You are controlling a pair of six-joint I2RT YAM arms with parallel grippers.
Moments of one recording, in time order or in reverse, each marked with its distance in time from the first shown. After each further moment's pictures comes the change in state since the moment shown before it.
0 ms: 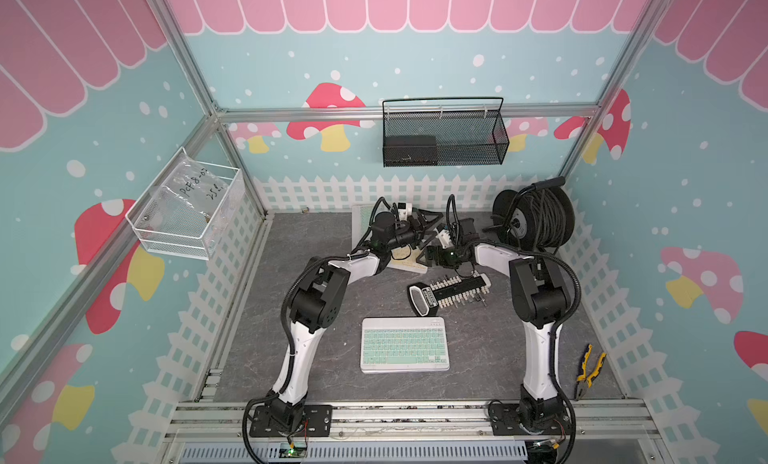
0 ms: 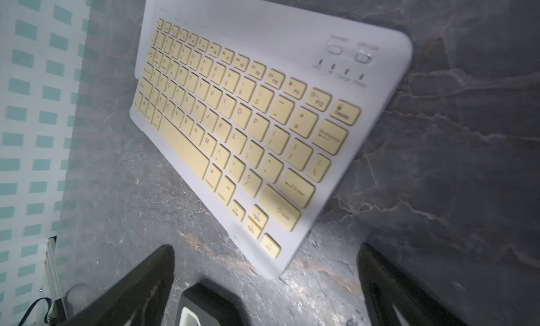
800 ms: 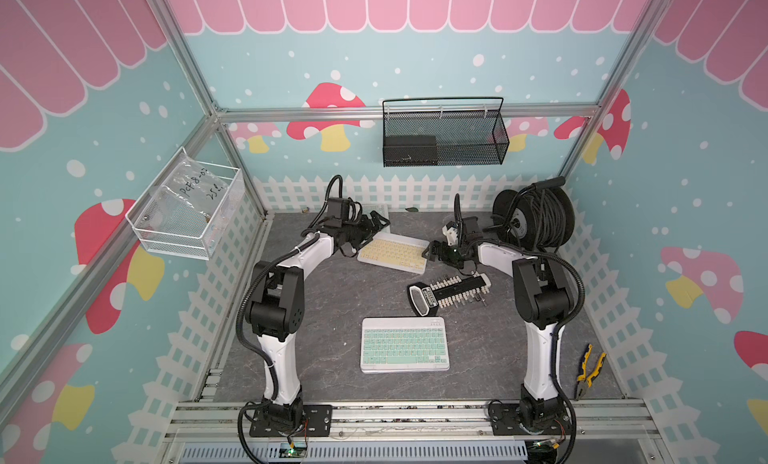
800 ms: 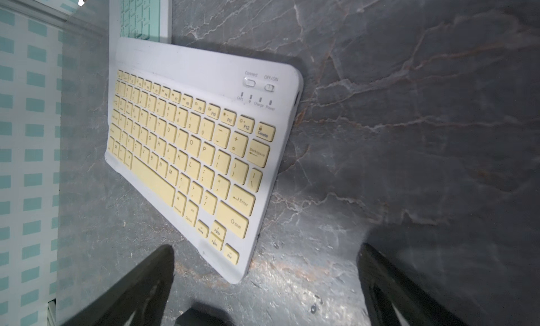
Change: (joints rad) left arm 0.301 -0.245 -0.034 -0.967 -0.122 0.695; right arm -0.014 -0.017 -0.005 0.013 0.137 0.164
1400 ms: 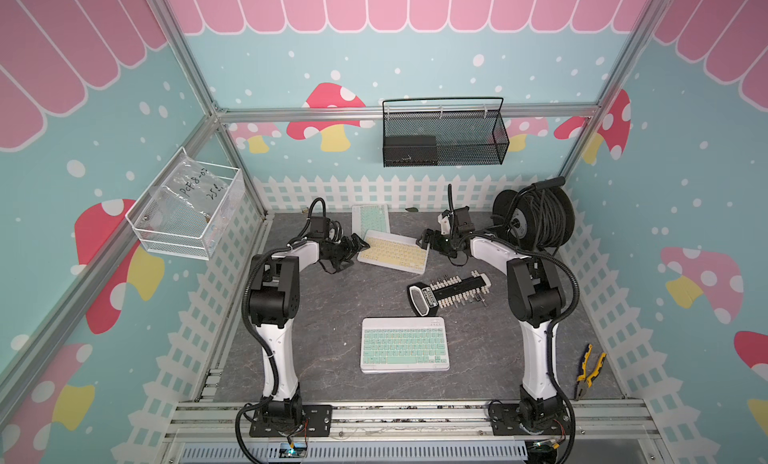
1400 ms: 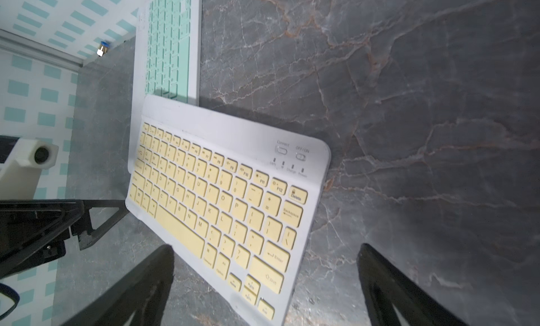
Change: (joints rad) left arm 0.134 0.126 -0.068 -0.045 0.100 0.108; right arm 0.049 0.062 0.172 -0.005 0.099 0.078
